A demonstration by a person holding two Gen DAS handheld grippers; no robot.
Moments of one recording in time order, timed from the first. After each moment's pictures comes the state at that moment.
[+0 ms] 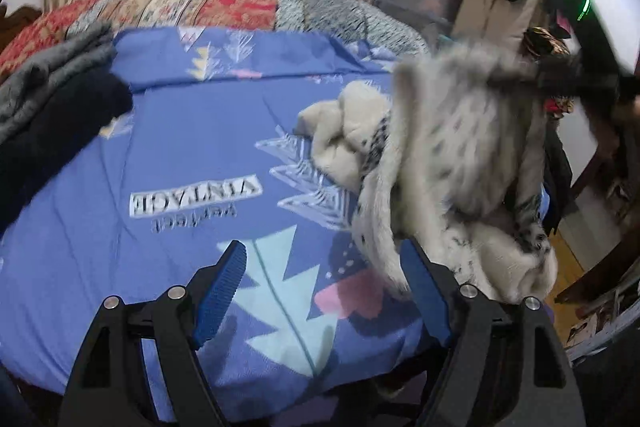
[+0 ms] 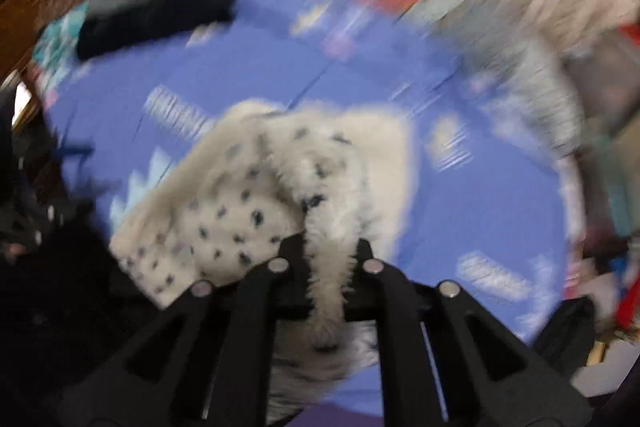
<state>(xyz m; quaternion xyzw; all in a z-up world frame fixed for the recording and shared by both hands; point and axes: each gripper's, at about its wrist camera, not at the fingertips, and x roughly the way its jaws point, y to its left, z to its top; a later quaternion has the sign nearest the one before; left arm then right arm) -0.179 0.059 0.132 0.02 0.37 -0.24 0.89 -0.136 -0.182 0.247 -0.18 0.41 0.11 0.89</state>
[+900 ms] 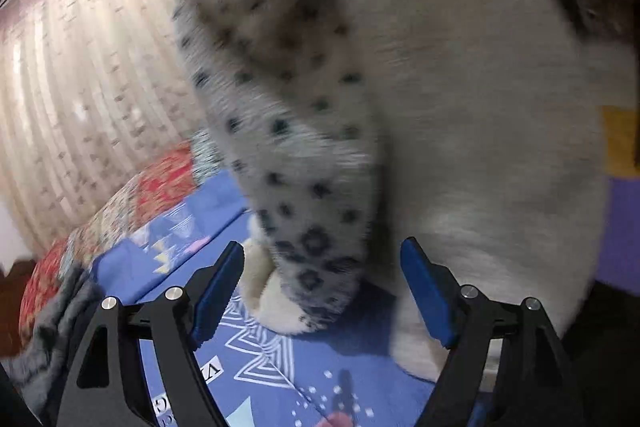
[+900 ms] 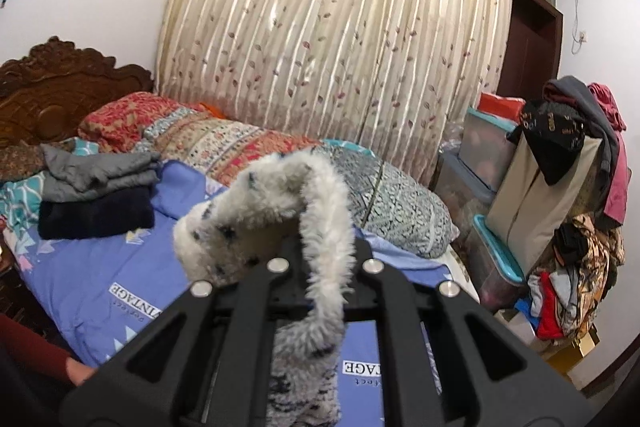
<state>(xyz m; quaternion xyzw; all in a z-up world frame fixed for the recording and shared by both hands) -0.208 -0.134 0.122 0.29 0.14 -0.26 0.91 -0.197 -0.242 0.466 -0.12 0.17 0.01 0.98</state>
